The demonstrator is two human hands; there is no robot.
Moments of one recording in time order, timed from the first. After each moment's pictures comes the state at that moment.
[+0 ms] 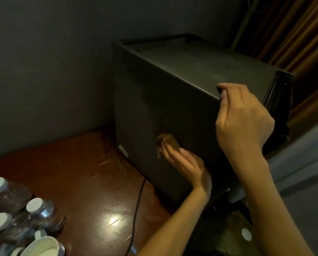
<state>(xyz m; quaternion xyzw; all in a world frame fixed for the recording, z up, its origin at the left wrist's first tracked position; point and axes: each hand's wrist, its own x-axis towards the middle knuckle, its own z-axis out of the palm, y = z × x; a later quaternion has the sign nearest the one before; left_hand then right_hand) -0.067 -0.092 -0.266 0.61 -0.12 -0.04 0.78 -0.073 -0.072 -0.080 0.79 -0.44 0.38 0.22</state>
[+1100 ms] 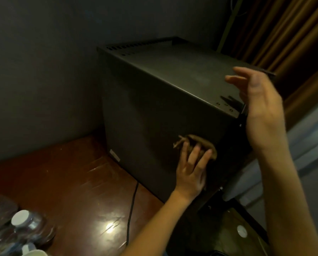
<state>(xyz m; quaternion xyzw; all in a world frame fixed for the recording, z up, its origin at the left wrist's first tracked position) -0.058 -0.068 -0.269 0.48 -0.55 0.16 0.66 -0.116 -0.081 -0.052 0.79 -0.34 0.48 -0.19</state>
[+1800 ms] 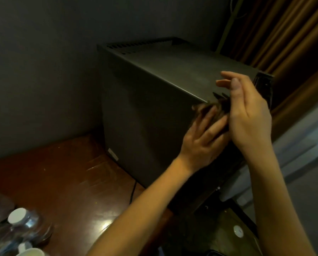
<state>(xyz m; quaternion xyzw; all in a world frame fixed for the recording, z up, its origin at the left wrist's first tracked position) -0.032 -0.089 -0.182 0.38 -0.61 0.27 0.64 -0.103 -0.078 -0.056 0.80 -0.39 0.44 -0.10</state>
